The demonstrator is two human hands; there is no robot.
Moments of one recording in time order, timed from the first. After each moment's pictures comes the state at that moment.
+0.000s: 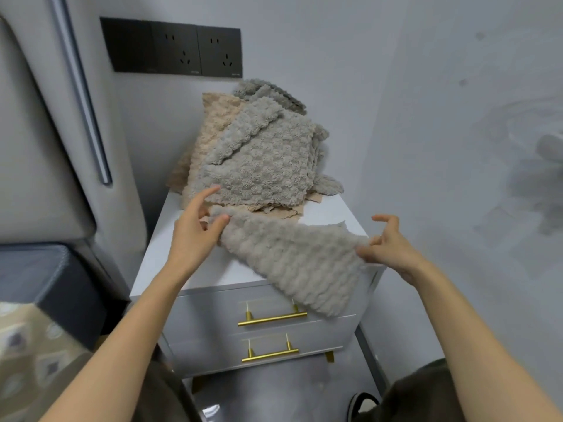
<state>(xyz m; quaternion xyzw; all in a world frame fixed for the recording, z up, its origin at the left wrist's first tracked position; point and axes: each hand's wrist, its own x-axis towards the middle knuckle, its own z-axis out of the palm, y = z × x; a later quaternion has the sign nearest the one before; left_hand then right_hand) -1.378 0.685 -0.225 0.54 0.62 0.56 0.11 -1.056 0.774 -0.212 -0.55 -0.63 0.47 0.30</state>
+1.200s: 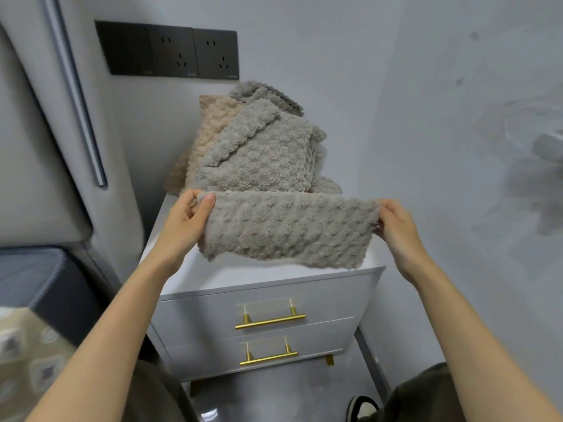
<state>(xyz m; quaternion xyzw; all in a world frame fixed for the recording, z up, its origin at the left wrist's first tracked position) -1.375 0.682 -0.199 0.46 0.59 0.61 0.26 -1.065 0.782 -0.201 -0.49 -0.60 0.40 0.49</state>
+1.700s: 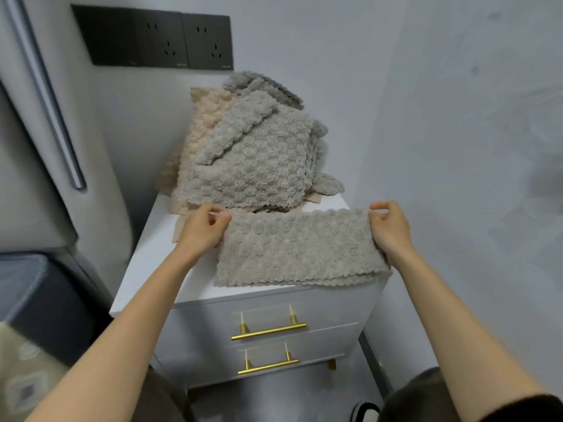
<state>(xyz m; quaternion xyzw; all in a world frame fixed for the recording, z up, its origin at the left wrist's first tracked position) -1.381 0.743 -0.238 0.48 0.71 0.46 0.22 -1.075 0.832 -0.229 -0.62 -0.58 0.31 0.43</state>
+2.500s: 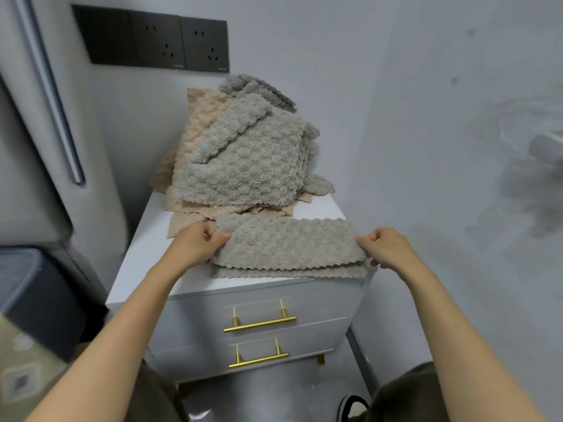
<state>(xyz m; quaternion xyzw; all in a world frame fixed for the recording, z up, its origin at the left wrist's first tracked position) -1.374 0.709 -0.234 0.51 0.77 0.32 0.21 -1.049 0.793 -0.217 -0.67 -0.66 0.26 0.21</state>
